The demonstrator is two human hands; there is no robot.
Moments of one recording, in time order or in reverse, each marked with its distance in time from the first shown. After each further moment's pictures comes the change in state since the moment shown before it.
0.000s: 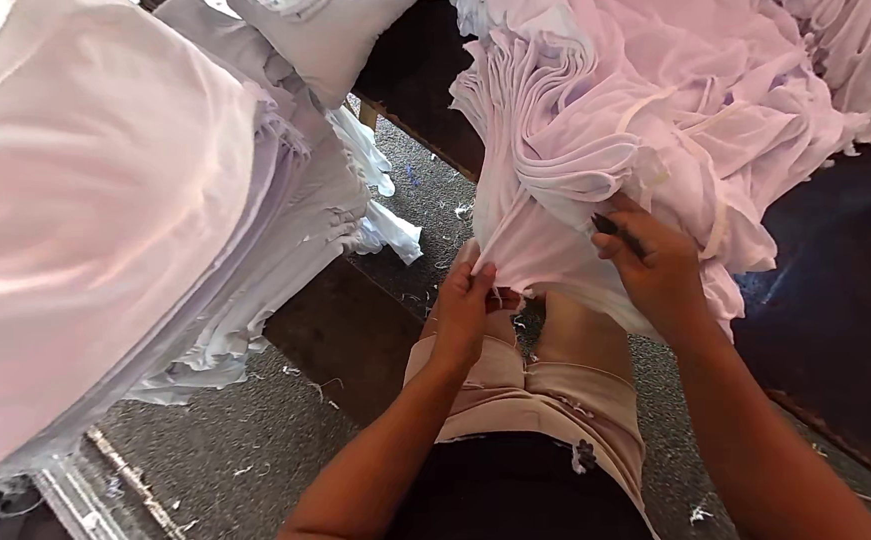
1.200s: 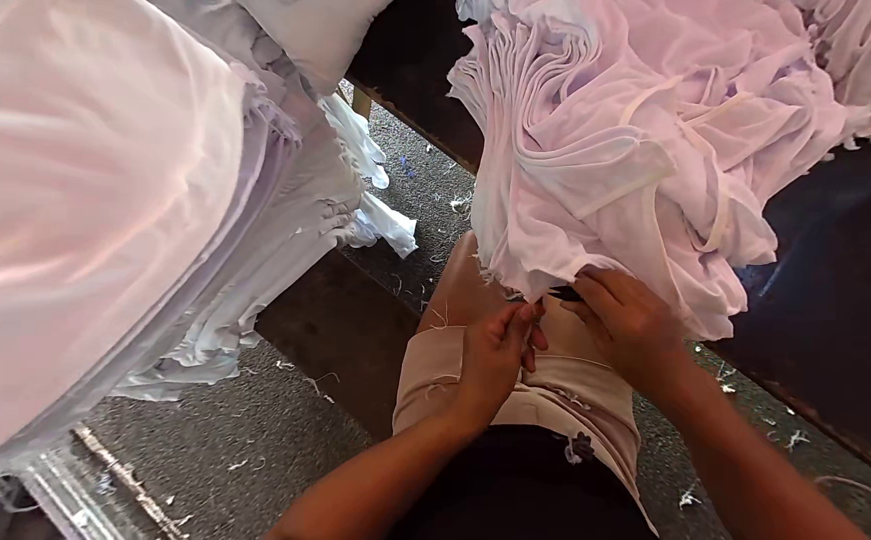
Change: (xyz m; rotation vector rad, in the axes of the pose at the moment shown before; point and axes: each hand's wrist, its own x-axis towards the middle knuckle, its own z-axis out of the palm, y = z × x) left_hand -0.052 -0.022 0.004 0.169 -0.216 0.140; right_hand -0.052 -0.019 0.023 -0.294 -0.062 -0.272
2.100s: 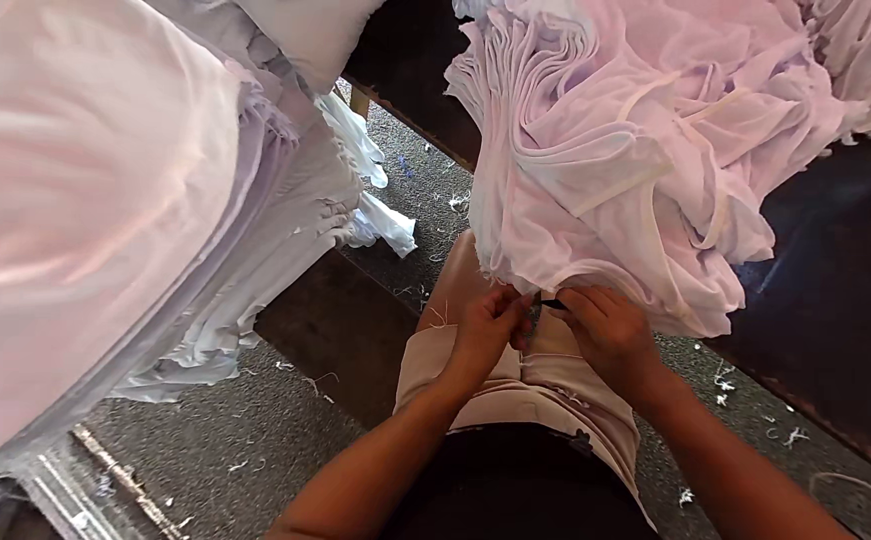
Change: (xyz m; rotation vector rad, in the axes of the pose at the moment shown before) left_hand 0.026 0.001 -0.012 0.009 -0.057 -0.234; right_hand -0.016 -0.002 0.022 0.050 0.075 -0.002
